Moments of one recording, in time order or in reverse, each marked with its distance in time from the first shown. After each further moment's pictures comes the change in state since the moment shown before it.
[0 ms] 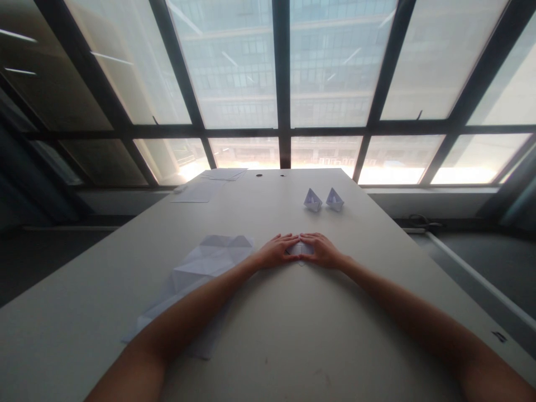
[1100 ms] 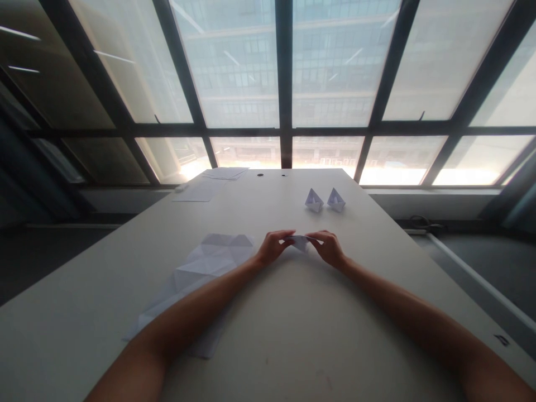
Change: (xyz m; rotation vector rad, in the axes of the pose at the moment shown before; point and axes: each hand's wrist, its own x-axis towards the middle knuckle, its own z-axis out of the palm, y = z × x) left_hand 0.002 -0.003 0.006 -0.414 0.574 -0.033; right_hand 0.000 -0.001 -0.001 0.203 0.404 0.079
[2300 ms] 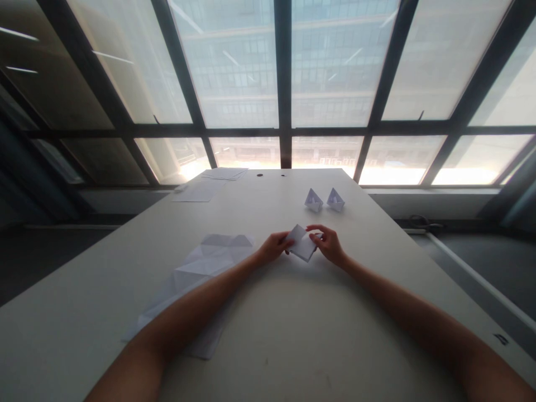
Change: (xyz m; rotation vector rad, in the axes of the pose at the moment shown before) left_hand 0.002 -0.002 -0.003 -0.303 -0.283 -0.123; right_hand 0.006 -0.006 -0.001 0.499 0.011 0.267
